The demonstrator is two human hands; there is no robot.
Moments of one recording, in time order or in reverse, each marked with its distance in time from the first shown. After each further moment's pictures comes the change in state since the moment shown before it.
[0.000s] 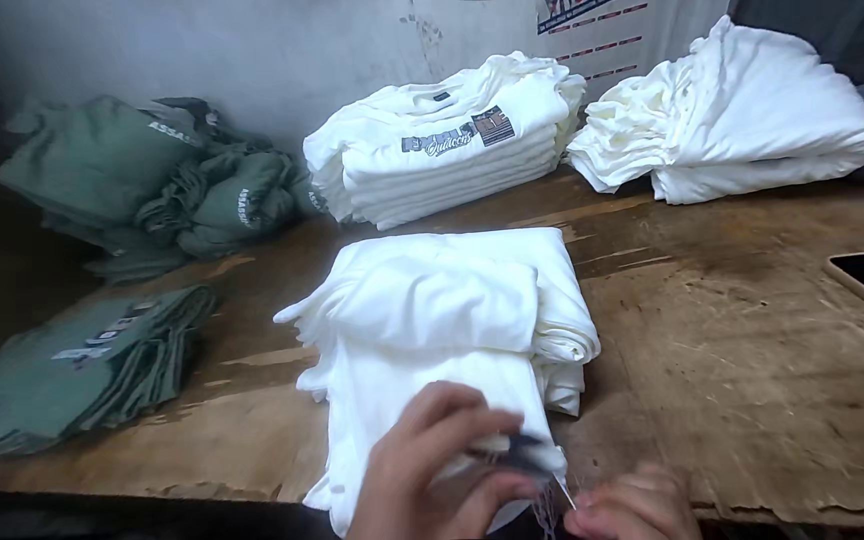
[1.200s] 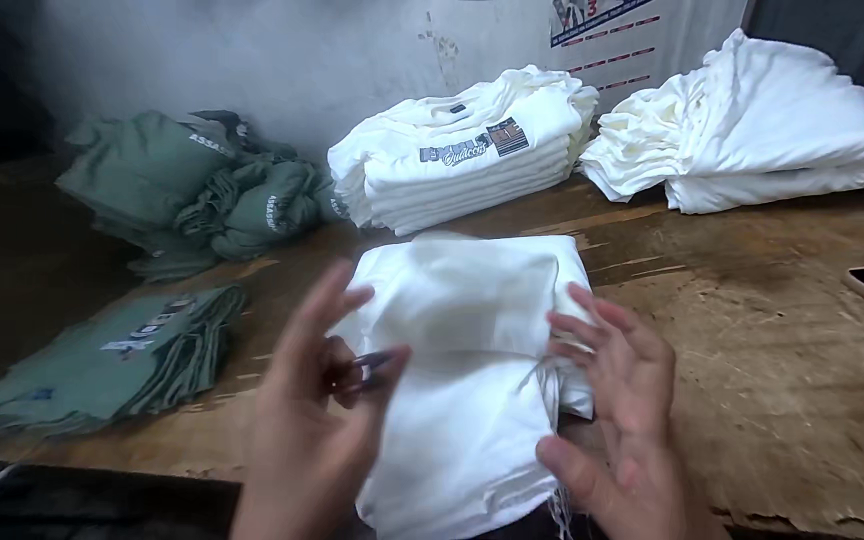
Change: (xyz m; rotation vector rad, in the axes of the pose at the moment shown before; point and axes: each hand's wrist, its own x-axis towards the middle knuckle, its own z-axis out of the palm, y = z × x) left_hand 0.015 0.000 -0.071 0.098 0.313 -0.162; right_hand 0.080 0.013 0.019 0.528 -0.307 0.149
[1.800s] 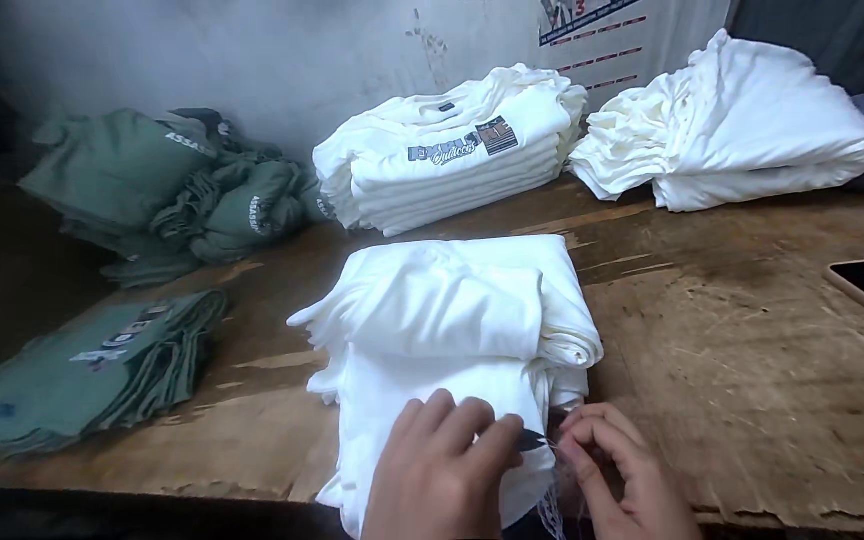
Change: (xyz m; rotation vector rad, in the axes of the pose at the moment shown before) left_hand -0.033 0.025 0.064 0.455 -0.276 0.341; right_hand -0.049 -0.013 -0.006 -0.350 0.041 0.473
